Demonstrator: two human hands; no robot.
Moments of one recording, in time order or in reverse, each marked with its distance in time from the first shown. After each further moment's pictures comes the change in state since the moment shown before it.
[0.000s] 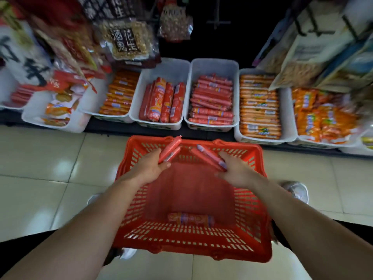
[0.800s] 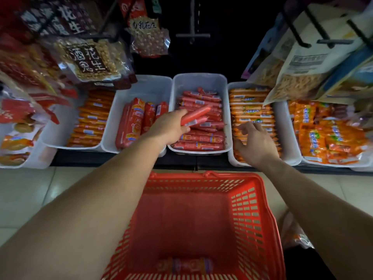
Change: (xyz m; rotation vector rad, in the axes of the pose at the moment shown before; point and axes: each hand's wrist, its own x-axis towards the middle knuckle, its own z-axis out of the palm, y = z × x) left_hand 0.172 0.140 -0.053 0.119 0.129 0.318; right_hand 0.093 0.044 -0.106 -0.105 0.575 0.119
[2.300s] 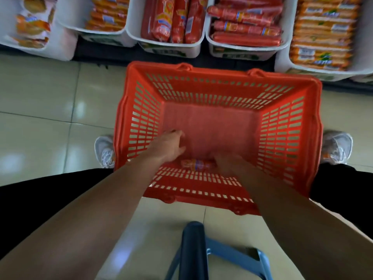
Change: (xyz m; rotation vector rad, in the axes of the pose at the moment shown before) left_hand -0.251 -0.119 0.161 0.170 -0.396 -0.276; right_hand -0.224 -0.025 0.200 -0.196 -1.018 -0.198
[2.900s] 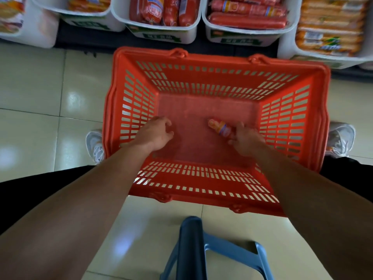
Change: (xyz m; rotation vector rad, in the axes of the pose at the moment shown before) left_hand 0.018 -0.023 -0.003 -0.181 0.077 -0.149; right_hand 0.013 0.061 -0.025 0.052 0.296 0.308
